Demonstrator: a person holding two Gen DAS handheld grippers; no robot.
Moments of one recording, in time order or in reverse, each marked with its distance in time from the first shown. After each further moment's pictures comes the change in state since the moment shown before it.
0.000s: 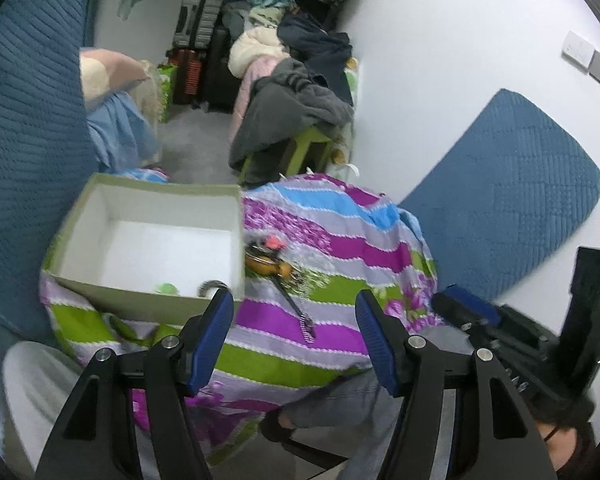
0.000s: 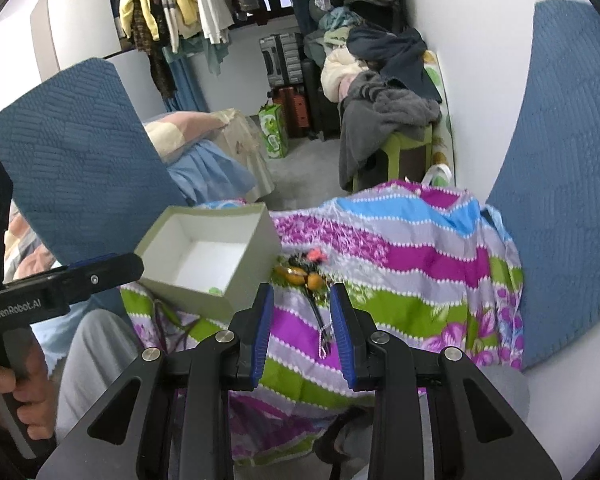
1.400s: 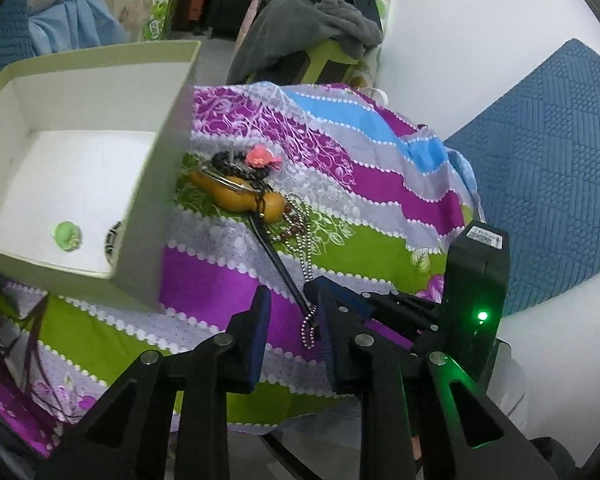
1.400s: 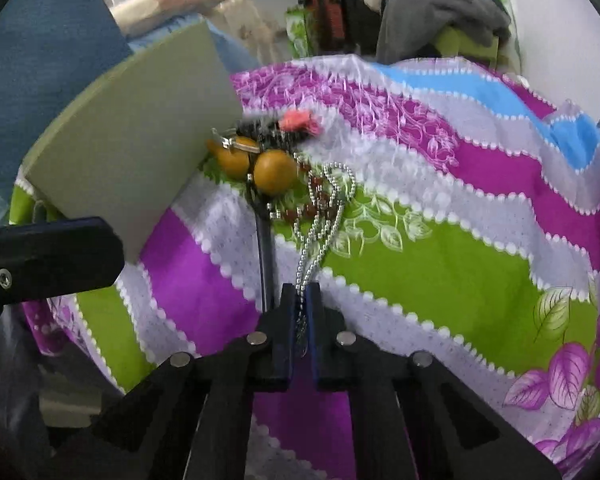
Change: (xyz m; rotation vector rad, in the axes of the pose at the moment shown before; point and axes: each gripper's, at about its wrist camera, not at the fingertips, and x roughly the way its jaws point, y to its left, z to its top) left arm 0.199 0.003 -0.035 -0.088 0.210 0.015; right arm 0.225 -0.054 -0.070 -0.132 0.279 0.093
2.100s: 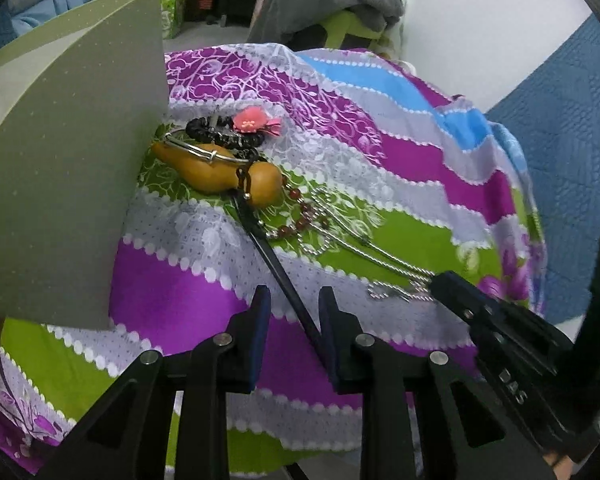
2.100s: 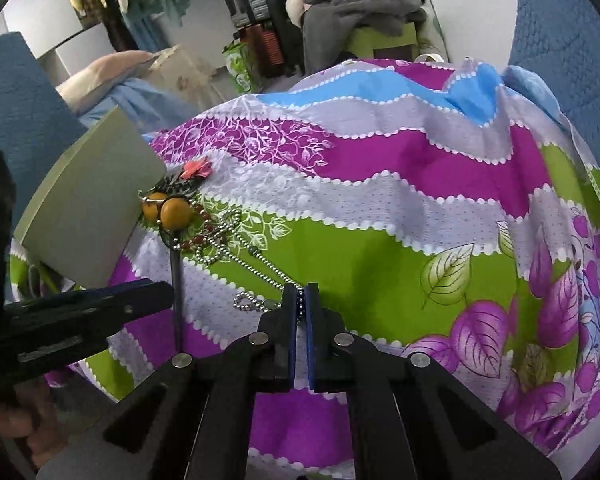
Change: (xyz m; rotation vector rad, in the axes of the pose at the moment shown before) left arm 0.073 -0.013 -0.003 0.010 0.027 0.144; right arm -0.046 -0.074 -0.019 0.217 -0.103 -0.047
